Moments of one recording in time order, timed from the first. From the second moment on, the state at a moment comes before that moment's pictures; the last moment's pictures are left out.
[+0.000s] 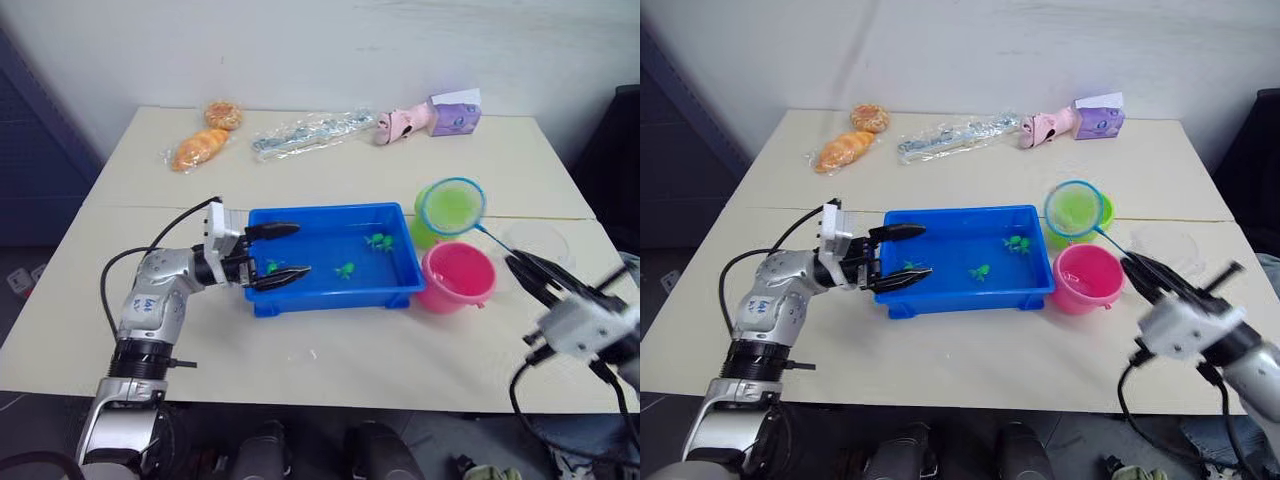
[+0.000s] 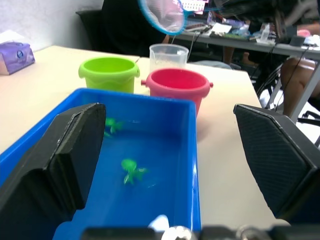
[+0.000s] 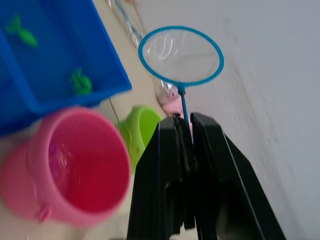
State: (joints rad) left arm -0.51 0.49 0.06 0.21 -0.48 0.14 -1.17; right arm 0.14 -0.99 -0.28 -0.44 0.13 -0.18 0.43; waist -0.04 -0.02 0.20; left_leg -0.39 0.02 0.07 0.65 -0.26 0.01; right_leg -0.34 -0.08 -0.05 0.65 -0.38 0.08
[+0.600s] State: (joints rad) left arm -0.38 0.53 0.13 0.12 -0.48 0.14 -1.12; right arm -0.38 -0.57 -0.01 -0.58 0.82 1.13 0.05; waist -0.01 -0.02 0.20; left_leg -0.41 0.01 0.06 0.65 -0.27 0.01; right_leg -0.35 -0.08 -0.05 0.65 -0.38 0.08
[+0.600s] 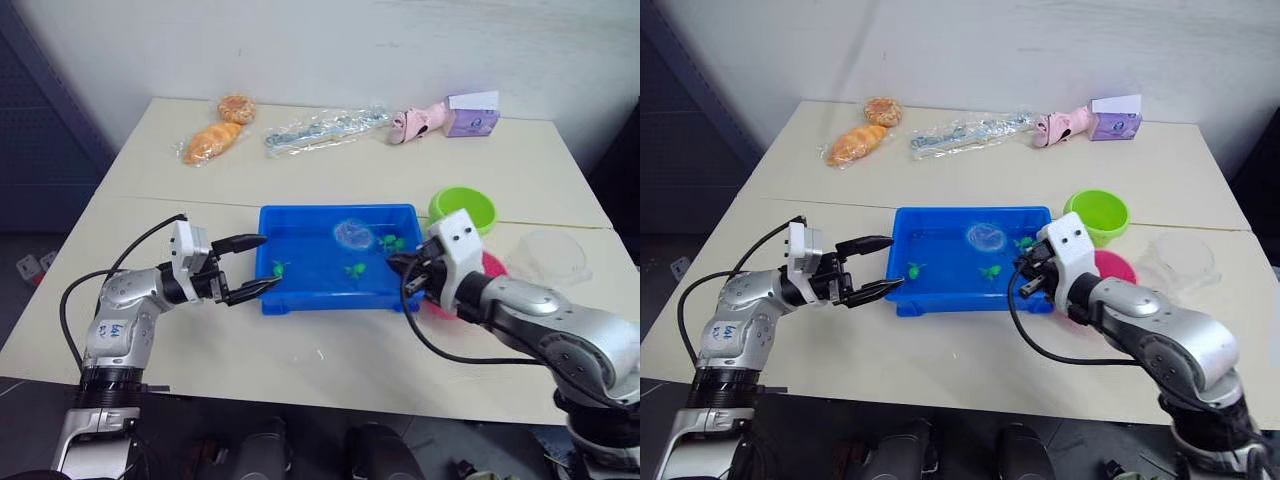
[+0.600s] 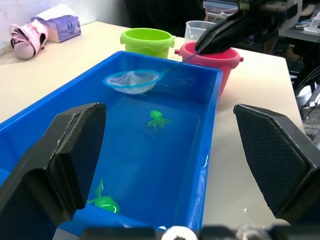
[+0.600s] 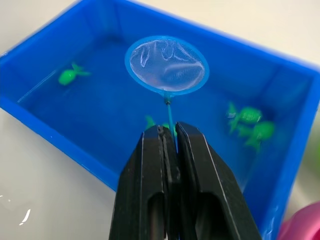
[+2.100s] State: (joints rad) left arm -0.42 0.53 0.11 0.11 -0.48 0.15 -1.12; right arm -0.34 -0.24 -0.10 -0.49 0.66 1.23 0.04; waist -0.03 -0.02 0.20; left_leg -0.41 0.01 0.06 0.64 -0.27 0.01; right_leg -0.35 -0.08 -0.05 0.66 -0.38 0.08
